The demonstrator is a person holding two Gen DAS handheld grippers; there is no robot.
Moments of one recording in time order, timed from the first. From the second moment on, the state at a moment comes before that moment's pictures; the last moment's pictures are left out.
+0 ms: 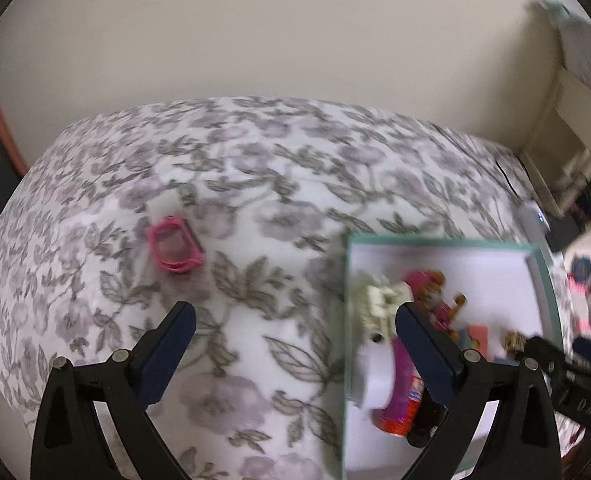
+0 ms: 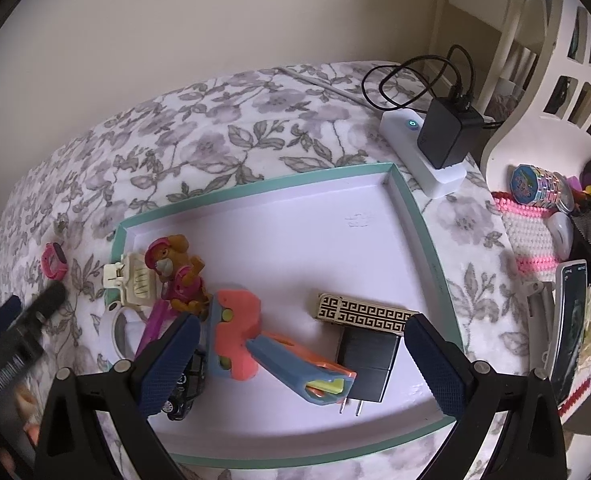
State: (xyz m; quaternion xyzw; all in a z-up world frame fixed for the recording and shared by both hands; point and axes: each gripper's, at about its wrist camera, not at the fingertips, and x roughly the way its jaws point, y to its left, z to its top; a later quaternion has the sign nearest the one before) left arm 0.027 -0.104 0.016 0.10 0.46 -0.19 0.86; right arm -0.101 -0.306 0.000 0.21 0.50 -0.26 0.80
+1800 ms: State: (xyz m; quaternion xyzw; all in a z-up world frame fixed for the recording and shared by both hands) left arm 0.236 0.066 -0.055 -0.06 0.57 0.00 0.82; right arm 0.142 -0.095 -0.064 0.11 0.51 -0.03 0.85
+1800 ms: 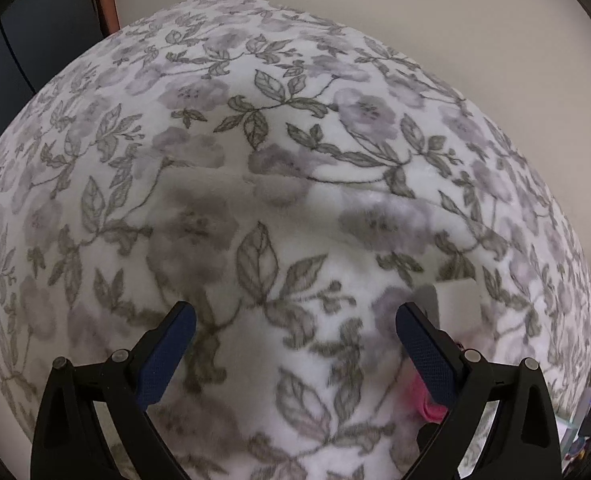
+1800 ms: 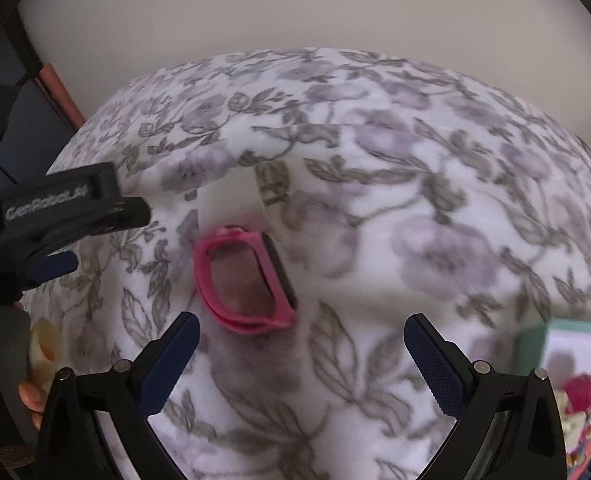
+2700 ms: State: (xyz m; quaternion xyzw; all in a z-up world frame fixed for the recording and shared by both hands) left arm 0.244 0.035 -0.054 -0.10 0.57 -0.07 0.82; right arm 0.157 -0.112 -0.067 0.10 0.48 -0.05 0.87
